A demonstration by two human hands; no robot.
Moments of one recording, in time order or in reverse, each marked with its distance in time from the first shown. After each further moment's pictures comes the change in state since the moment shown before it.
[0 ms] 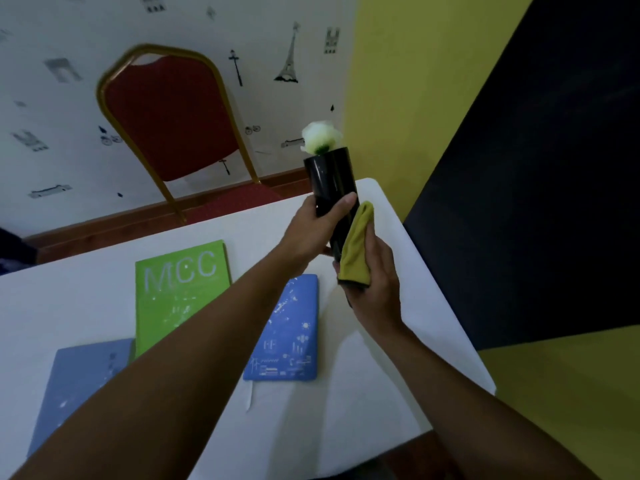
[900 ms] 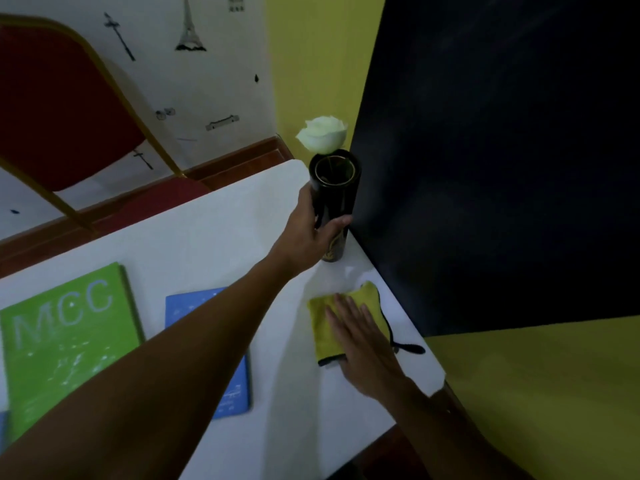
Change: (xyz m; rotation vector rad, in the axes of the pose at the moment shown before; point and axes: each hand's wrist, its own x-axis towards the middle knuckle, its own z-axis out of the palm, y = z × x) left_hand 0.086 -0.050 0.126 0.326 -0.149 0.378; right_hand -0.109 0.143 -0.069 -0.574 -0.720 0.077
